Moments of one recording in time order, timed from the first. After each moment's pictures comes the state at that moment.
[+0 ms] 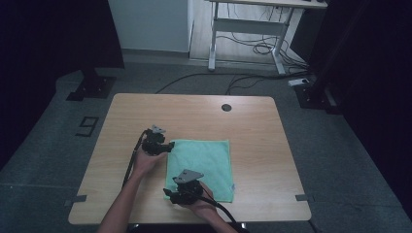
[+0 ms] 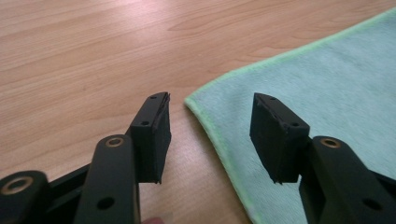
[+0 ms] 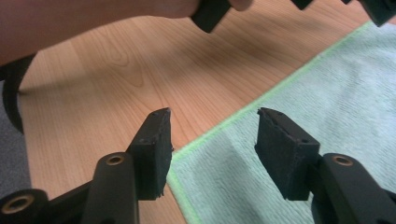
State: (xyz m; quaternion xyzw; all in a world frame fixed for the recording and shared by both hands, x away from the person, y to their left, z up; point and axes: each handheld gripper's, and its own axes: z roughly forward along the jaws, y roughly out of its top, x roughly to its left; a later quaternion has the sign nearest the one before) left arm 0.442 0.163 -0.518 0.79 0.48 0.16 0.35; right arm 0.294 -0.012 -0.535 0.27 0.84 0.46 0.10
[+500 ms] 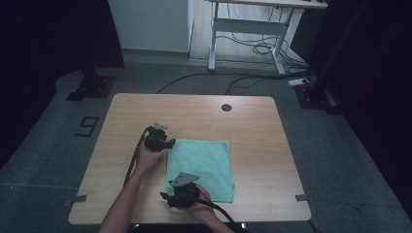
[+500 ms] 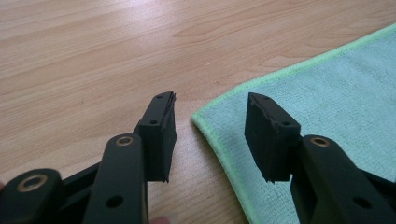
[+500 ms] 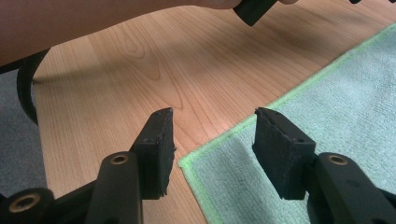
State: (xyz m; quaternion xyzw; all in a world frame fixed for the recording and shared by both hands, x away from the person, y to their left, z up) left arm 0.457 0.158 -0.522 0.79 0.49 0.16 0.34; right arm 0.288 -0.003 -0.540 0.26 0.85 0.46 0.09
